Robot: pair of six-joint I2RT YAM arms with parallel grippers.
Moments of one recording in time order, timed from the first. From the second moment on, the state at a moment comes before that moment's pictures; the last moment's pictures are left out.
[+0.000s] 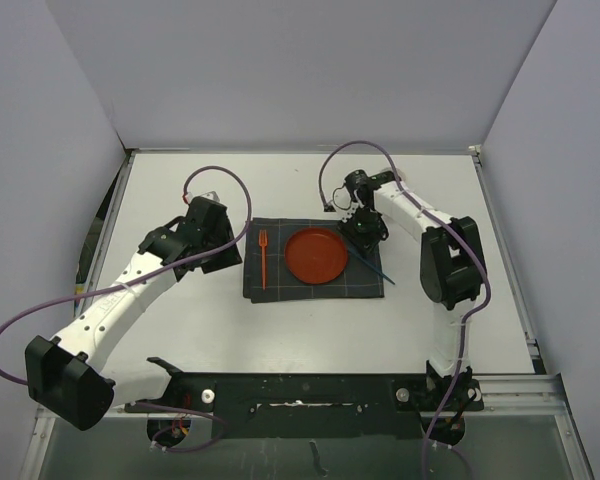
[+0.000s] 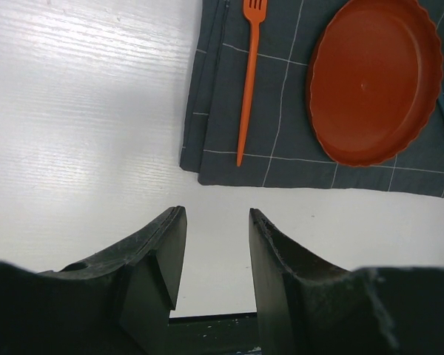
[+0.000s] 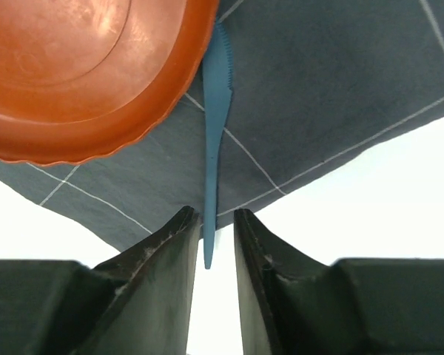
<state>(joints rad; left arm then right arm) -0.50 1.22 1.10 -0.84 -0.14 -0.72 0.40 2.03 1.64 -1.07 -0.04 -0.43</state>
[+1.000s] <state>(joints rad) -0.50 1.15 1.10 -0.89 -0.16 -0.73 0.43 2.03 1.57 -0.96 -0.08 -0.51</state>
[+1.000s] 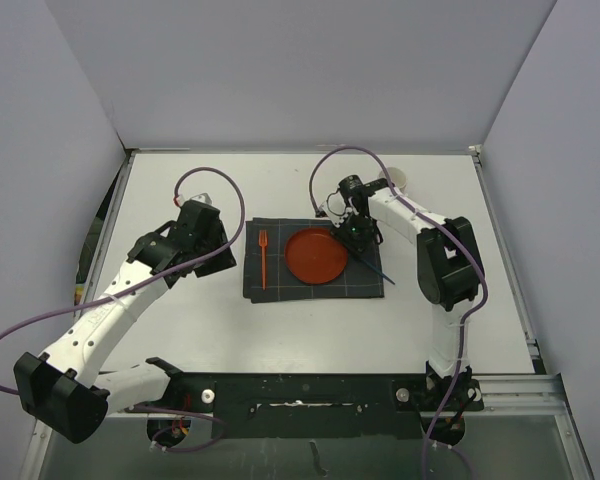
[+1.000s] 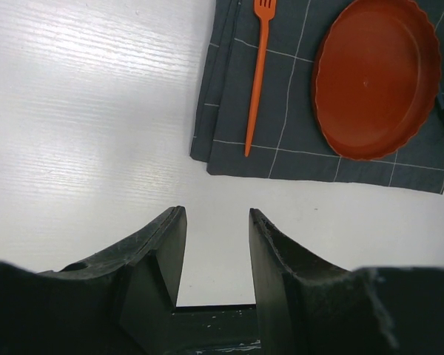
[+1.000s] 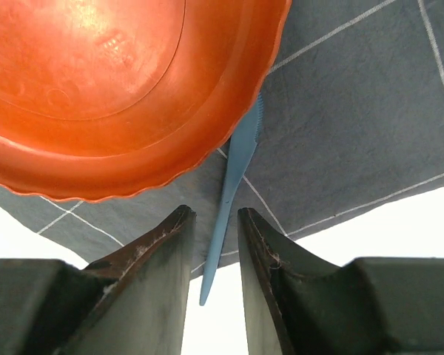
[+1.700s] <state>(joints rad) -0.50 1.16 1.11 -0.91 -0.17 -0.73 0.42 2.04 1.54 -0.91 -0.10 -0.51</state>
